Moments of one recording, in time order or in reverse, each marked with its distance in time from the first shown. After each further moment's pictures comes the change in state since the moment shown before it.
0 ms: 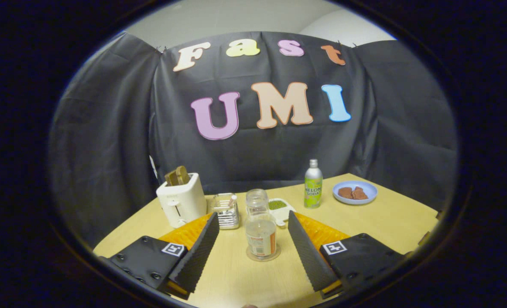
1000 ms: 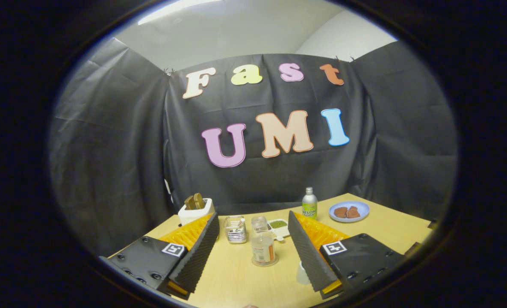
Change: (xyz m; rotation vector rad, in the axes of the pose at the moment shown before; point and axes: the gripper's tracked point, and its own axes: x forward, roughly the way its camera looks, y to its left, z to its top) arm -0.063 -0.011 0.064 0.032 -0.122 0.037
